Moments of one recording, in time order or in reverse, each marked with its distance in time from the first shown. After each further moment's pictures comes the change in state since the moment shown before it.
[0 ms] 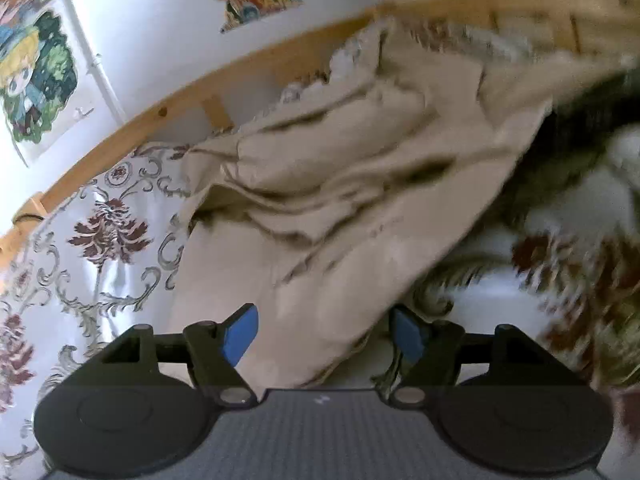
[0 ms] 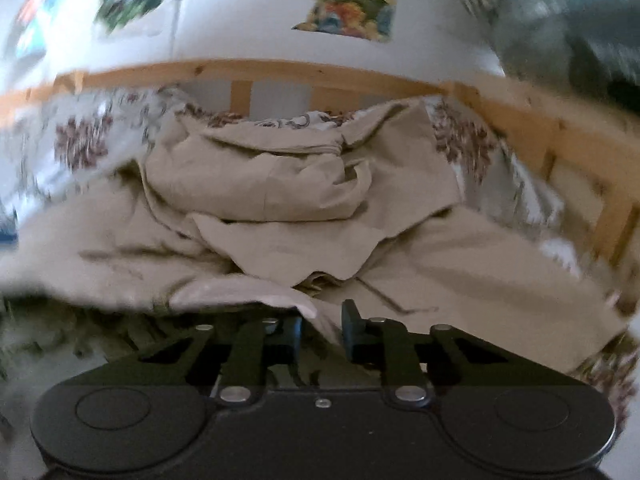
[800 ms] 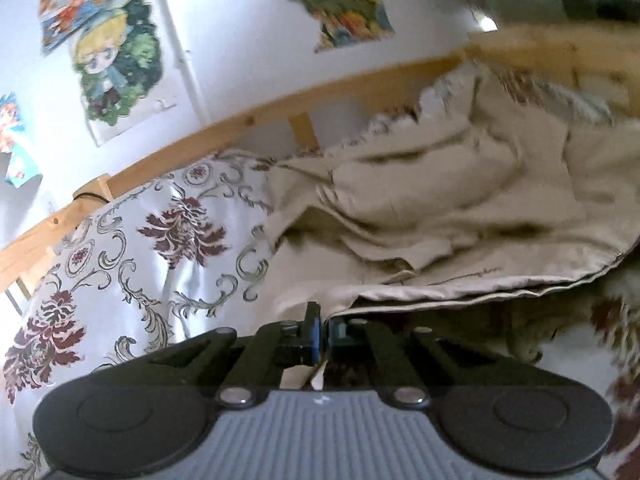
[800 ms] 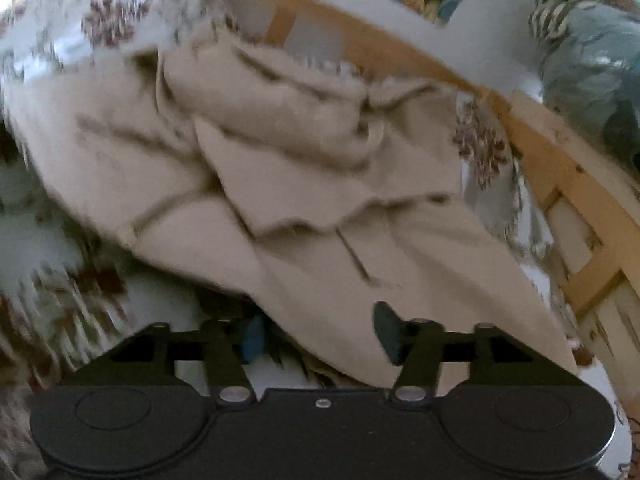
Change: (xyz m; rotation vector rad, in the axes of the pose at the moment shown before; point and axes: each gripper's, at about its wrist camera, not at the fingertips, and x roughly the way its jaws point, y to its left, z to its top) left arm -0.015 0.061 0.000 -0.214 -0.117 0.121; right arm 0.008 0.002 -0.018 -0.410 0.168 -0.138
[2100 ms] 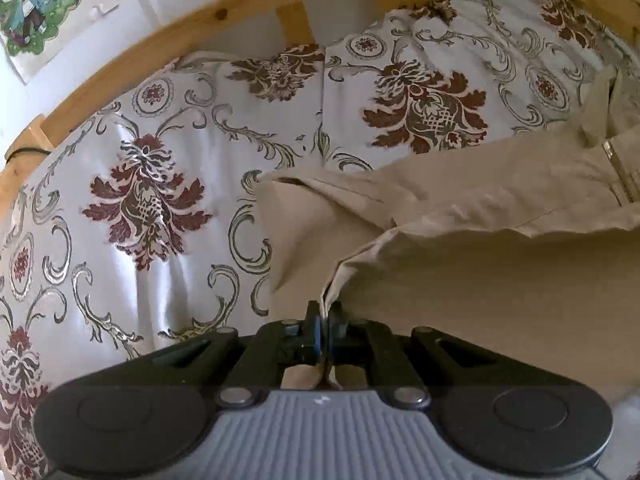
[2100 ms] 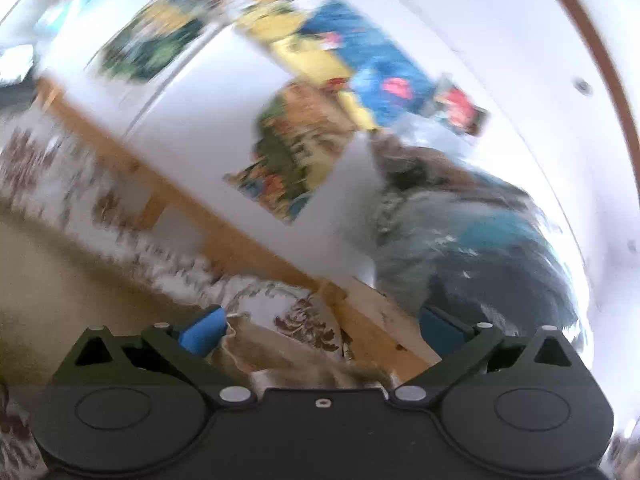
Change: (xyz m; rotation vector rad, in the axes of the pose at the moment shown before) left arm 0.145 0.053 0.081 0.050 0.430 -0.097; right arm -0.097 -0.066 0.008 0.116 -0.623 -0.398
